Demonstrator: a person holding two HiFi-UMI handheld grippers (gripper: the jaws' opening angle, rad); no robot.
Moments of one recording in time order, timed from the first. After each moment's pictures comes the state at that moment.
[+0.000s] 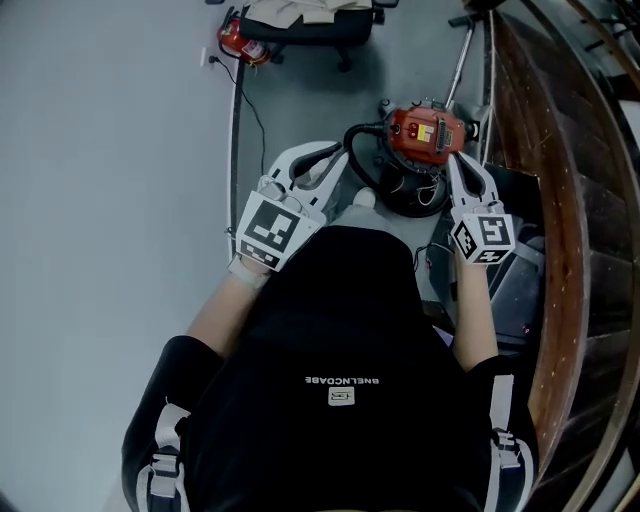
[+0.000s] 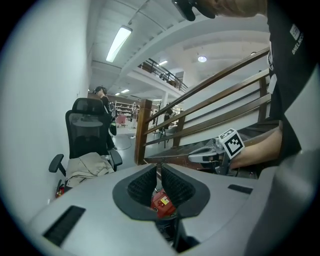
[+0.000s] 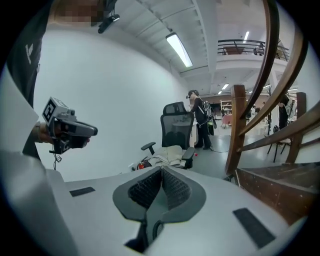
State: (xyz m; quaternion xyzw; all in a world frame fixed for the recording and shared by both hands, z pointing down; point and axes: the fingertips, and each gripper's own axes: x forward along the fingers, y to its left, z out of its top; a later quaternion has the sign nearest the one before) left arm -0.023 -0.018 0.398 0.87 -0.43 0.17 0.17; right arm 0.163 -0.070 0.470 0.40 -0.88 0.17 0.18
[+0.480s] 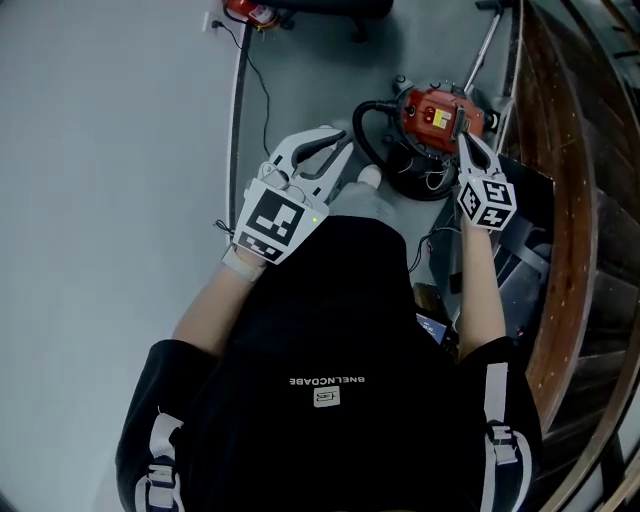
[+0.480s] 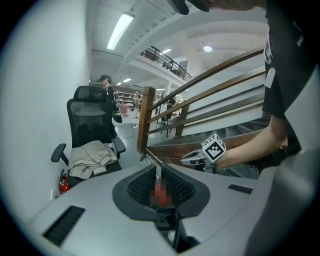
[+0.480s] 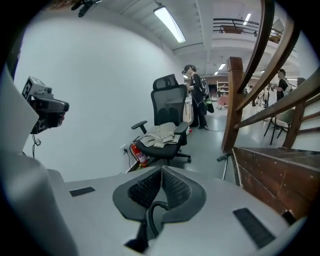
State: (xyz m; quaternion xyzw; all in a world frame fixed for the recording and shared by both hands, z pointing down) left arm -0.035 -0.035 0.459 0.85 -0.43 0.22 0.20; right arm 0.178 -0.120 0.619 0.40 -0.84 0.24 0.27
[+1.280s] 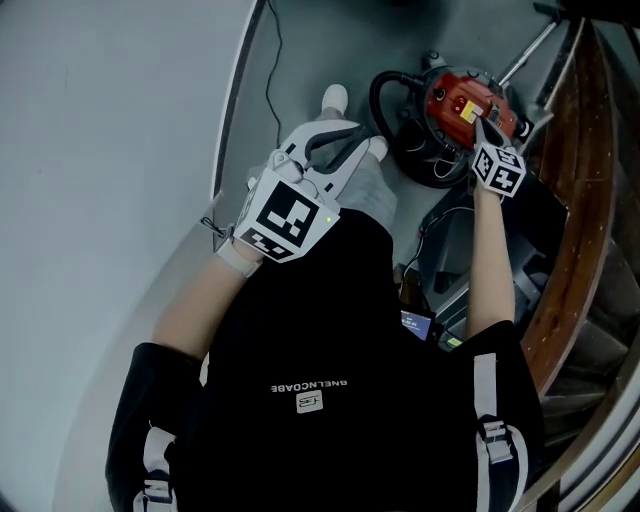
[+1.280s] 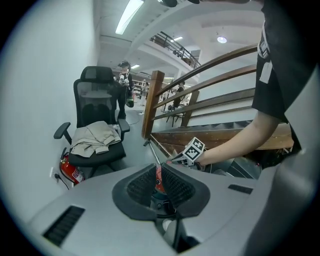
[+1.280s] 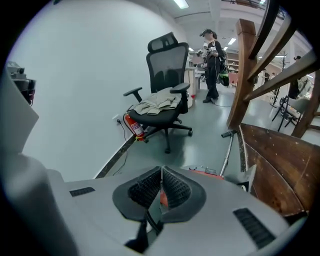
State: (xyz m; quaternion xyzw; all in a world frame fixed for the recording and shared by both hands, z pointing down) left arm -0.034 -0.016 0.559 0.81 -0.45 0.25 0.27; right arm 0.187 -0.152 0.827 0.35 -0.81 0.29 0.38
